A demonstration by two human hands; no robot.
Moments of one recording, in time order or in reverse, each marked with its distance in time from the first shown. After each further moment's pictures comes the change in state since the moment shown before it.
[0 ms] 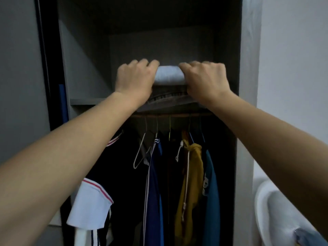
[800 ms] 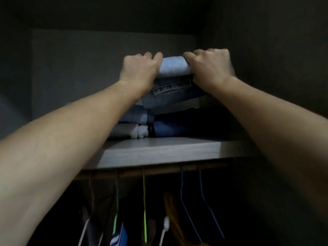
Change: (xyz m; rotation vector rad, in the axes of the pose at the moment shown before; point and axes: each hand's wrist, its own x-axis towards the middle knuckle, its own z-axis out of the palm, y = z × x) left_hand 0.271 0.034 0.313 -0.094 0.216 0.131; right_hand 0.174 0.119 0.294 -0.317 -0.062 0.040
